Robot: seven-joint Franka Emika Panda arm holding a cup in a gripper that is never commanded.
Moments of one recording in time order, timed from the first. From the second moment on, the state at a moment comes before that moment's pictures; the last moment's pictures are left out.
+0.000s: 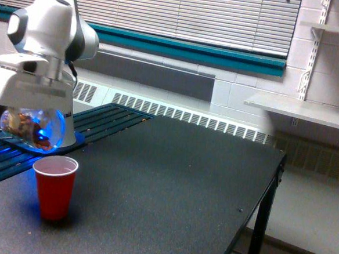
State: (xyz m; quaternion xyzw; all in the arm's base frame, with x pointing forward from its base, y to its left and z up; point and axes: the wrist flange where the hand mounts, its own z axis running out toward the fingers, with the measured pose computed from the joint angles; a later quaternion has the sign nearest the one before) arm 0.225 -0.273 0.289 0.91 -0.40 0.07 0.14
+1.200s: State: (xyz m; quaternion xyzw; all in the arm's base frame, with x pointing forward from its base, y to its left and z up) arm 0.249 -0.276 0.280 0.90 -0.40 0.07 0.16
